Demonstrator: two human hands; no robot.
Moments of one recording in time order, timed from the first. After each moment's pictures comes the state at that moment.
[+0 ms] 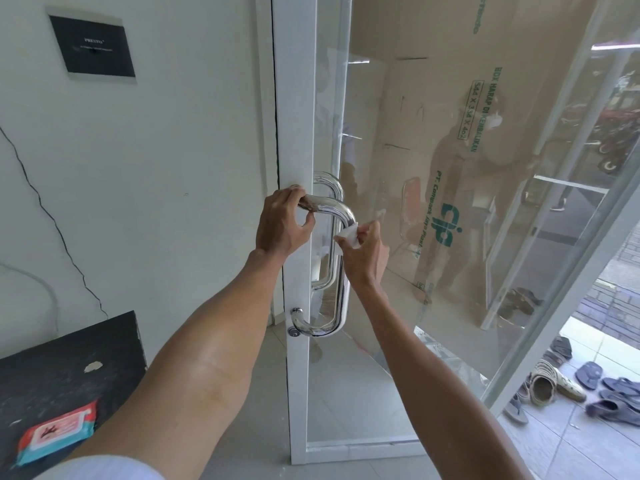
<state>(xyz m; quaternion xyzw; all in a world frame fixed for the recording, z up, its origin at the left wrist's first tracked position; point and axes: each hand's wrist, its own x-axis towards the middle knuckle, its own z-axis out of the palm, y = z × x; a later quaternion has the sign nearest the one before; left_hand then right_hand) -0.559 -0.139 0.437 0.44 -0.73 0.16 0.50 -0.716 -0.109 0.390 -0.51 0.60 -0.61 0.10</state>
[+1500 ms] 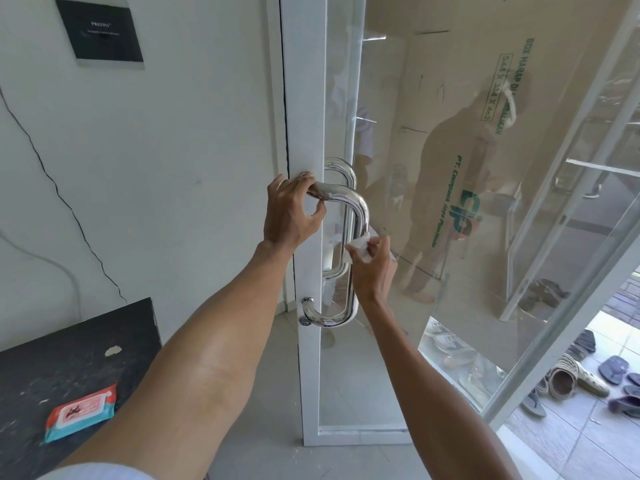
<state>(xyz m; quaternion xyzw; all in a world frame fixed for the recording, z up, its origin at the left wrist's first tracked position) -0.558 -0.150 0.431 0.42 -0.72 0.19 0.51 -0.710 -0.107 0.347 -0.47 0.58 -0.64 0.16</state>
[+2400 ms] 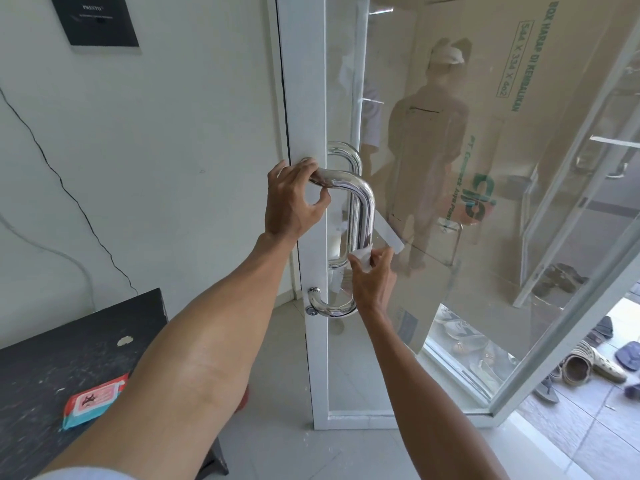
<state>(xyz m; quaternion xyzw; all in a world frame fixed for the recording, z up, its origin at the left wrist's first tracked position) -0.557 -0.163 0.424 0.41 -0.71 0.23 0.53 -0.706 -0.109 0.299 -0.45 0.62 -0.62 0.17</state>
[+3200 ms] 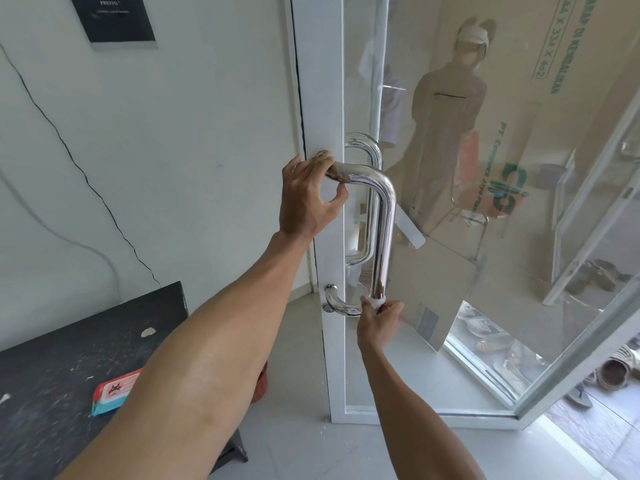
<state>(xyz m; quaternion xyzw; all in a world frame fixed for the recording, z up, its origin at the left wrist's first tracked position) -0.558 -0.168 0.421 0.40 -0.70 0.23 0.54 -0.677 -0.103 0.207 -0.26 0.69 -0.59 0.33</state>
